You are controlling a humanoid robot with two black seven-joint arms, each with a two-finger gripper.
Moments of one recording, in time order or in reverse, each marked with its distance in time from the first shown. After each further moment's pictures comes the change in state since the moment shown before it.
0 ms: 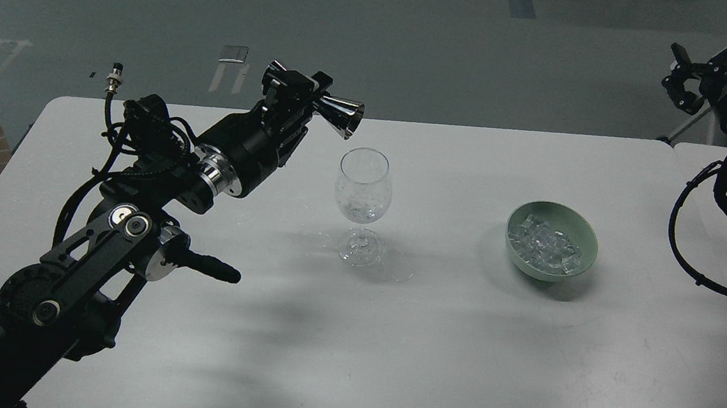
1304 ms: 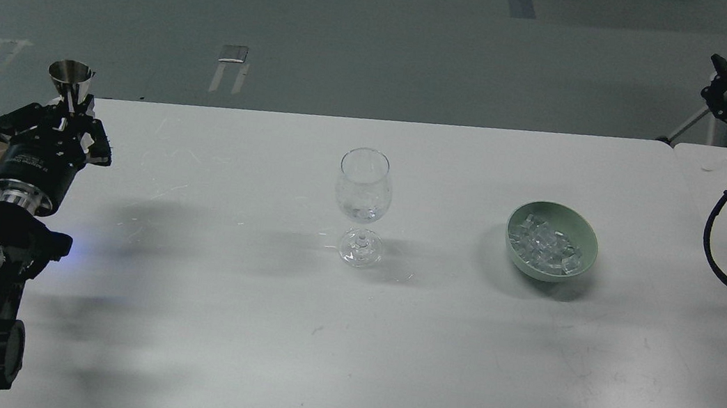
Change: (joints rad) left arm 0.186 -0.008 -0.671 0.526 -1.236 -0.195 -0.022; right arm -0.018 -0.087 -0.009 0.001 -0.003 -0.038 -0.012
